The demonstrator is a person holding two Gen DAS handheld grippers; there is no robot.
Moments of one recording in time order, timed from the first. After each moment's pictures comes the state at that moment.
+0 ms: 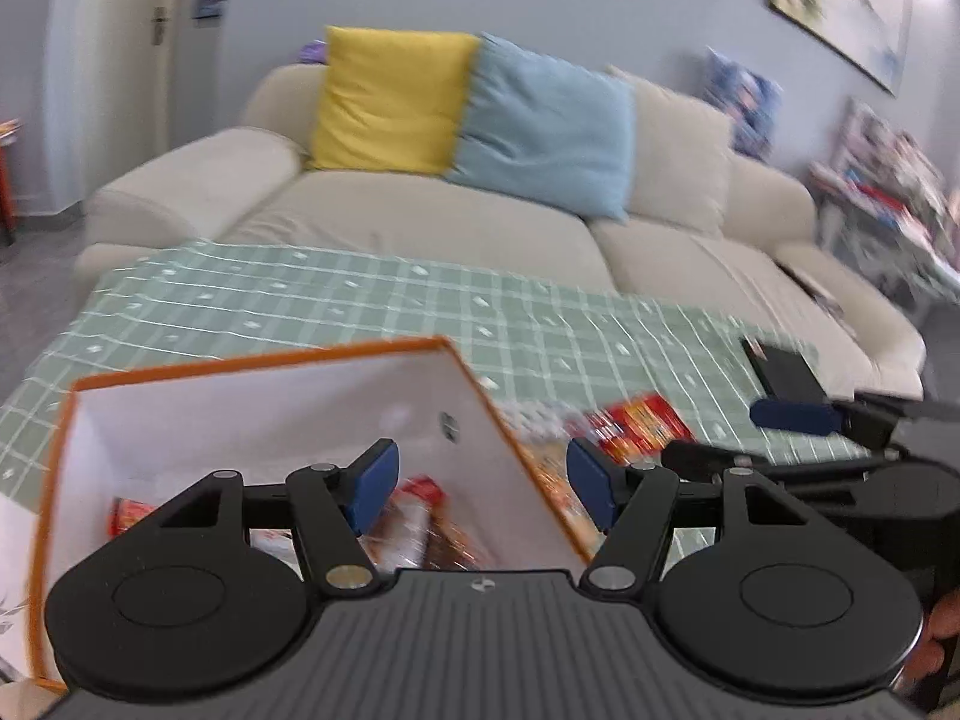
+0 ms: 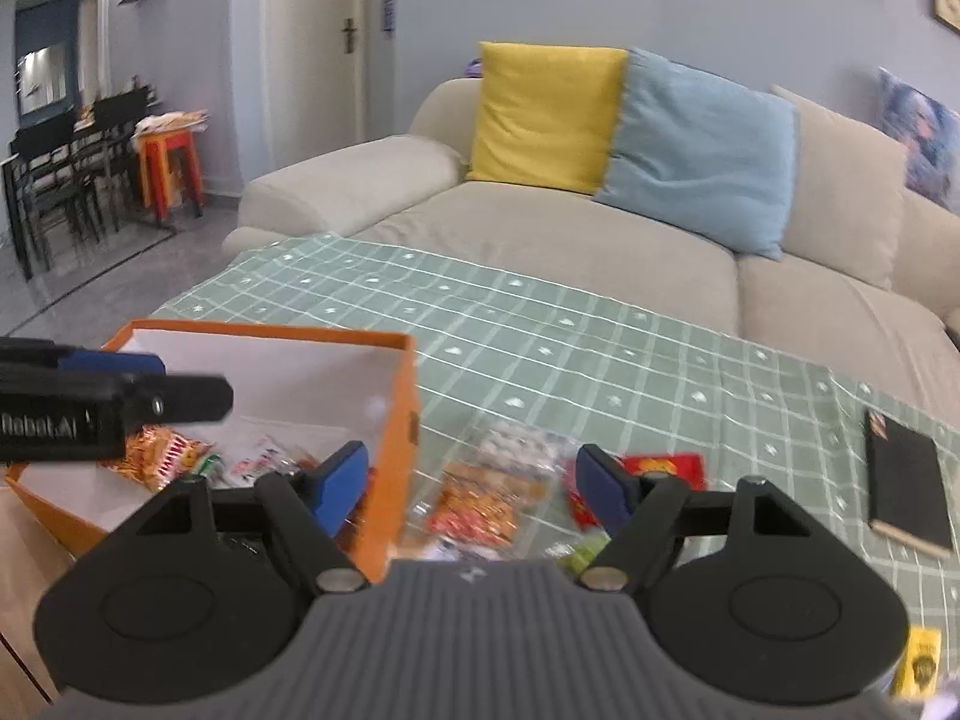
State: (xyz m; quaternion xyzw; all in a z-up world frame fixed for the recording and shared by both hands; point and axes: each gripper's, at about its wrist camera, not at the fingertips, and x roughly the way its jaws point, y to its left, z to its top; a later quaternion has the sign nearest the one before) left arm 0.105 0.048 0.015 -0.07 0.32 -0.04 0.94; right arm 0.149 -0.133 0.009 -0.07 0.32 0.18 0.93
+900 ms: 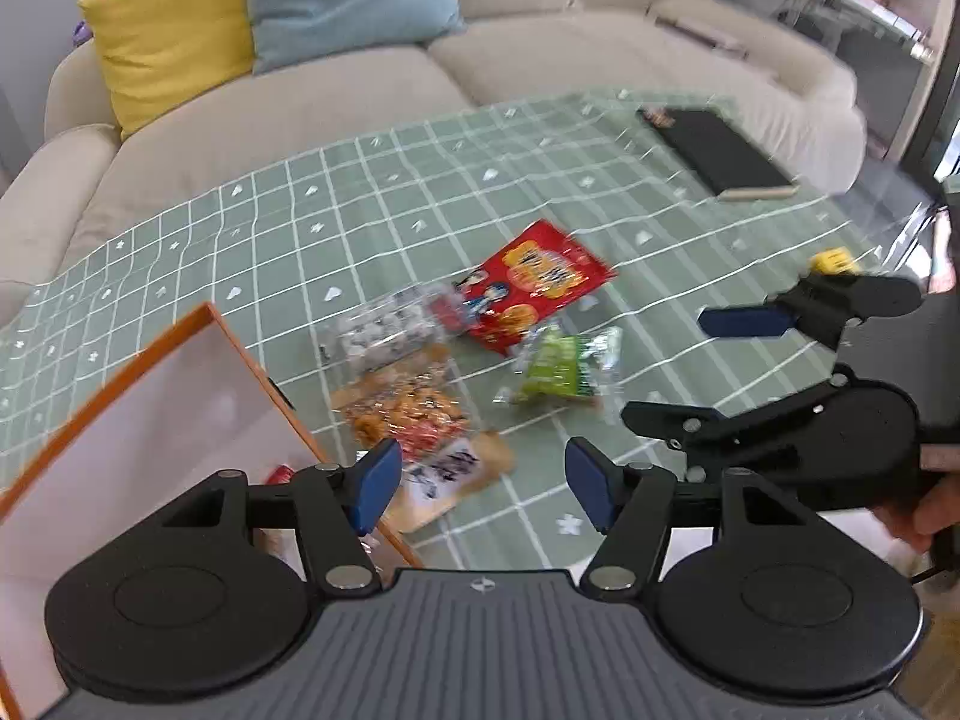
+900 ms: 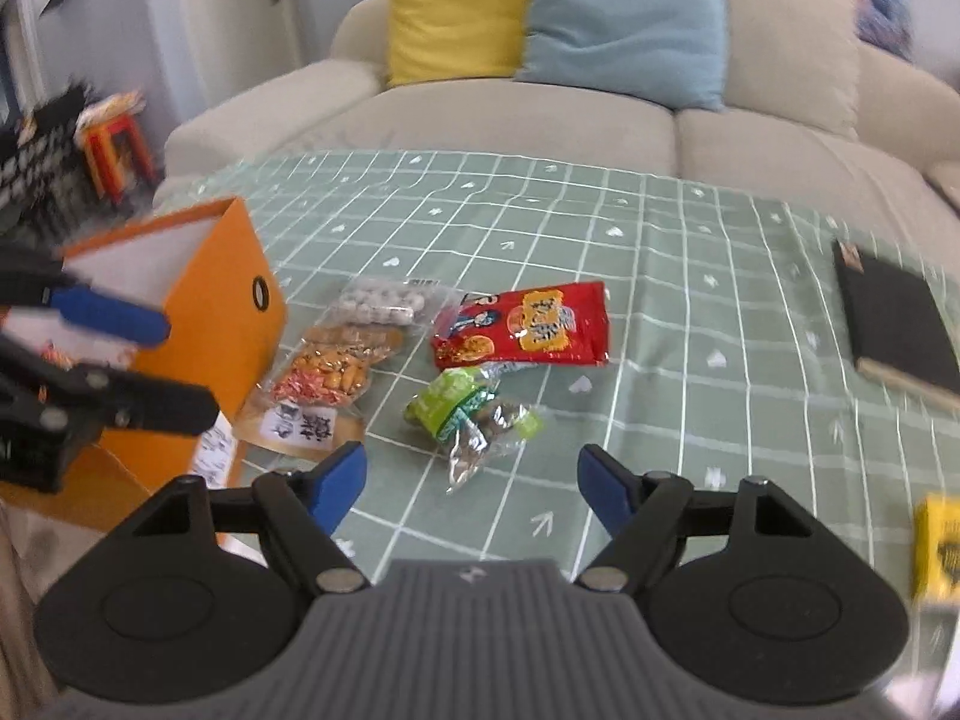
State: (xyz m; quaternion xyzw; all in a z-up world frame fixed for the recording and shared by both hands) left arm 0.193 -0.052 -0.020 0.12 0.47 -0.14 0.86; right arm 0.190 -0.220 -0.074 -0.05 0.40 0.16 0.90
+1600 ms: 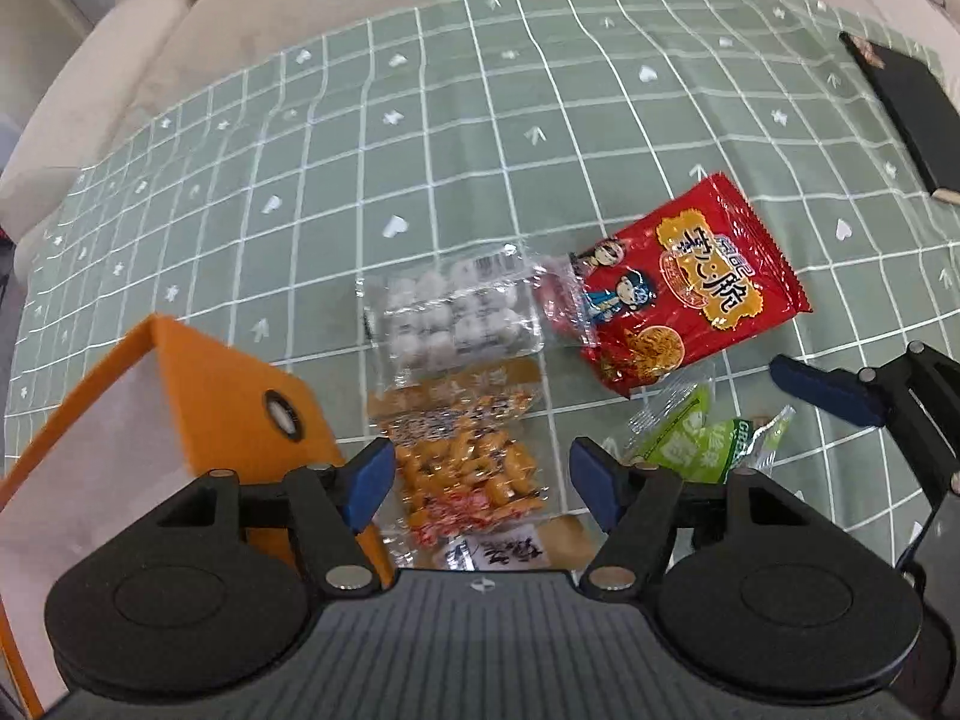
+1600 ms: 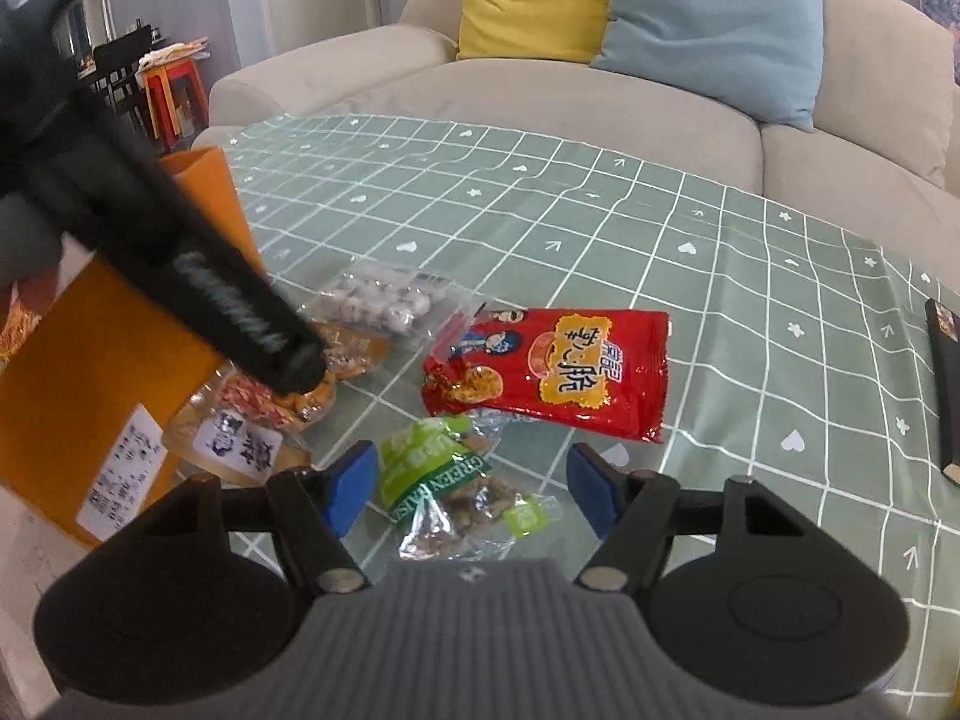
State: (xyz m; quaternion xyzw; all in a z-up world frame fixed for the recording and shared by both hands) left arm 0.316 -0.088 -0.081 0.11 0.60 0.01 0.79; right arm 0.257 -0.214 -0.121 -0.07 0.40 0.23 0.88
